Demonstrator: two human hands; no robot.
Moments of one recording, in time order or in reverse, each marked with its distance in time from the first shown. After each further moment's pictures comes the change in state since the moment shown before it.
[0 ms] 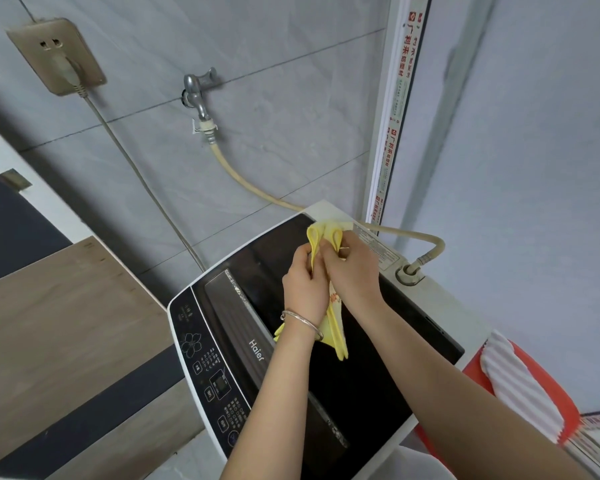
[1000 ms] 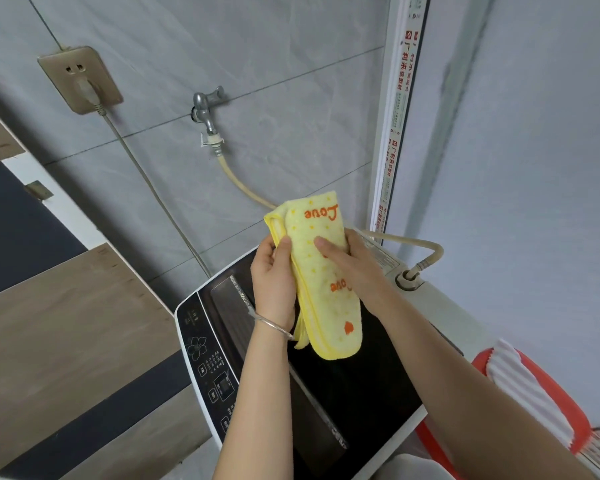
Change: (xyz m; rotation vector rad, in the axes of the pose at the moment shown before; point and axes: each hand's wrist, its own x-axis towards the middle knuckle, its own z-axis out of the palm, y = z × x) left_hand -0.006 0.036 -0.036 -0.609 0.078 -0.086; right_hand 0.002 -0.013 -0.031 0.312 -0.374 0.150
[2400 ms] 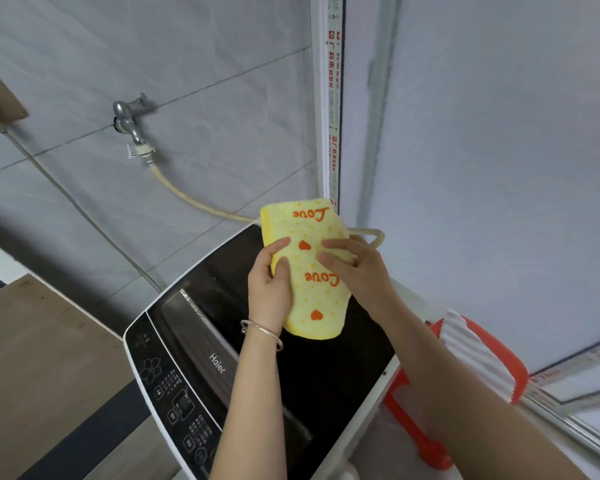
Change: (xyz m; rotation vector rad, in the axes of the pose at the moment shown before) left_hand -0.024 -0.040 0.033 0.358 -0.258 0.069; right_hand -0.043 0.023 -0.067 -0.054 0.294 -0.087
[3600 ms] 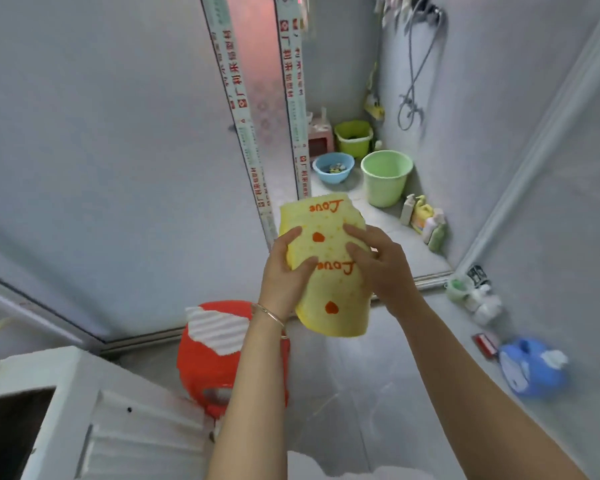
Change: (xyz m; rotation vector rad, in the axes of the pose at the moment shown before) left_hand -0.422 0.072 0.413 0.064 -1.103 0.117; right_hand -0.425 0.064 -0.472 -0.055 1.027 0.060
